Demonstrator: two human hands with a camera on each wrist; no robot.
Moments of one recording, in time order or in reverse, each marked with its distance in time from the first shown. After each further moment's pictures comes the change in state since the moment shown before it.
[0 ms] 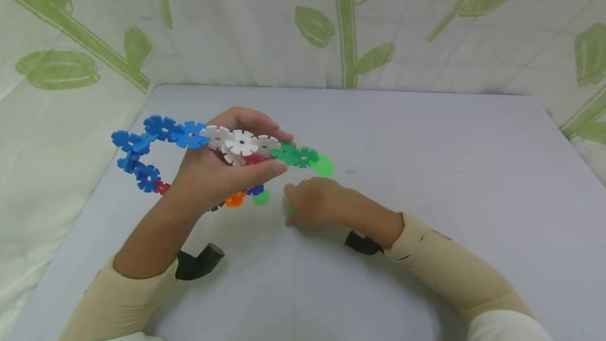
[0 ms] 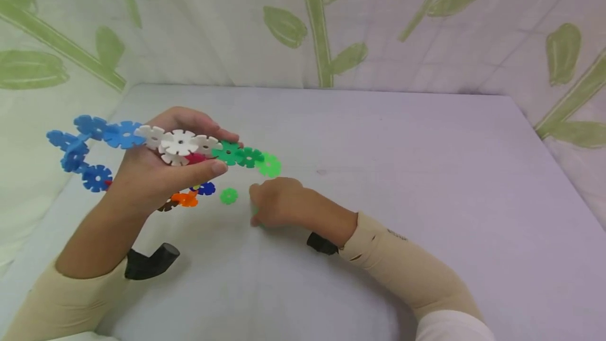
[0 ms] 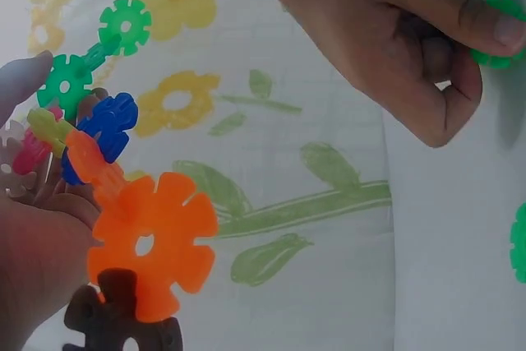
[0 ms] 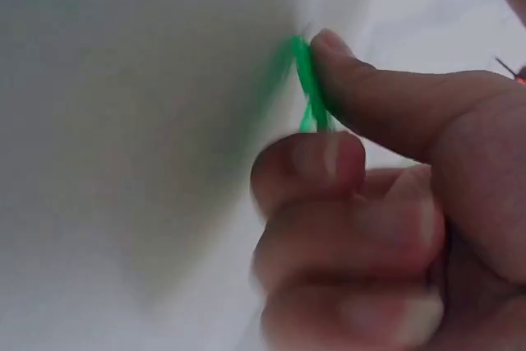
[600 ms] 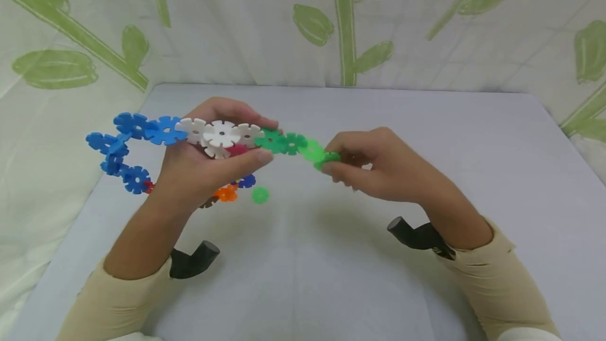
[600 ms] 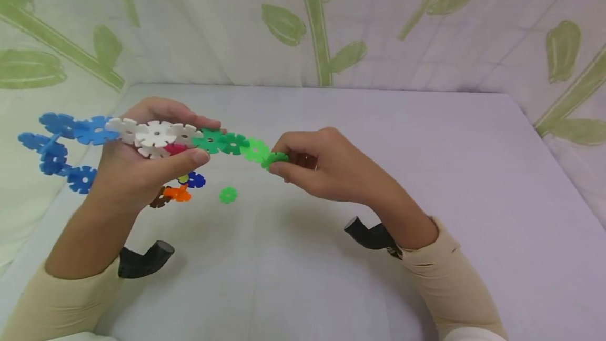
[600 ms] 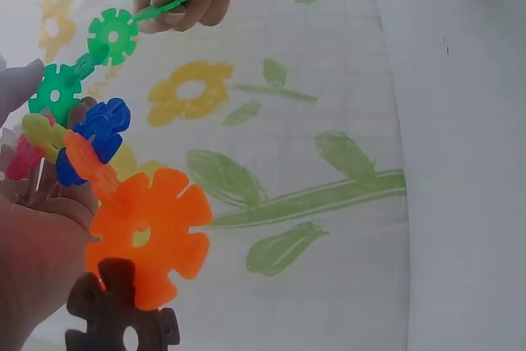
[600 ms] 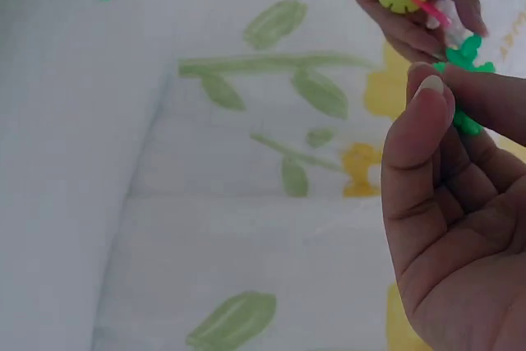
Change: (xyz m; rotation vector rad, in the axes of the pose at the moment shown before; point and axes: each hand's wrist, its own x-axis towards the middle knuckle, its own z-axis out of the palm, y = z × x) left_hand -0.003 0.011 -0.004 0.037 0.114 0.033; right_hand -0.091 0.043 -0.045 0.501 0.670 -0.655
